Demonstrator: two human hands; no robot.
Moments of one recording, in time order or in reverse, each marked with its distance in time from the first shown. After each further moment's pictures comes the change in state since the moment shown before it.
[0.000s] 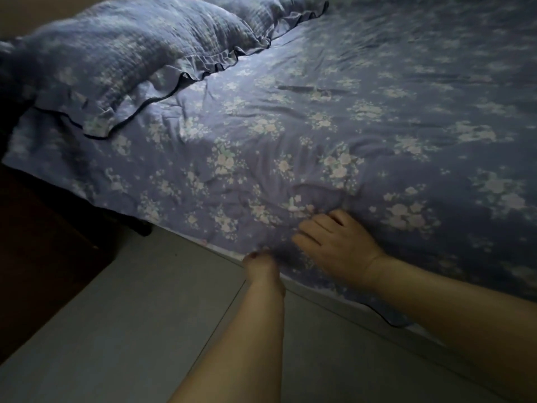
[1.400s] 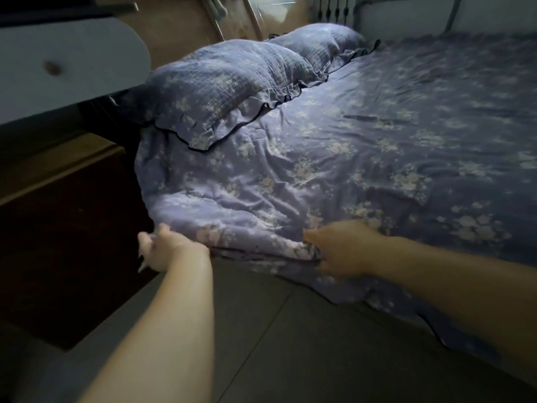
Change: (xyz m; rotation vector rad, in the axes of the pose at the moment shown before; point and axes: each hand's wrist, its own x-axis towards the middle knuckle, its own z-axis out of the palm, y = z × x) left_hand -0.024 0.157 -0.205 -0.870 0.519 0.510; right_hand 0.117 -0.061 -0.113 0.359 -0.740 0.051
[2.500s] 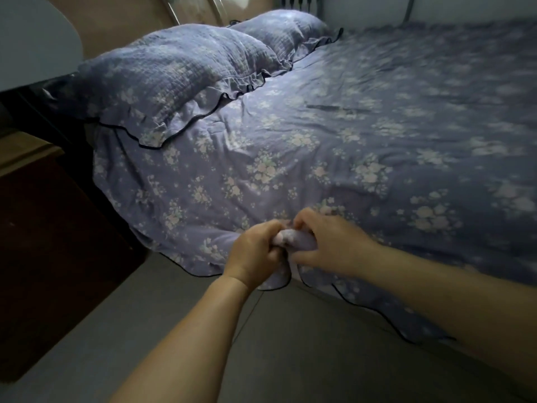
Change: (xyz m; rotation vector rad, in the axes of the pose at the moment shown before) left_hand -0.087 -0.090 -0.012 1.164 -1.556 0.940; right_hand -0.018 0.034 0.030 0.588 0.229 0.259
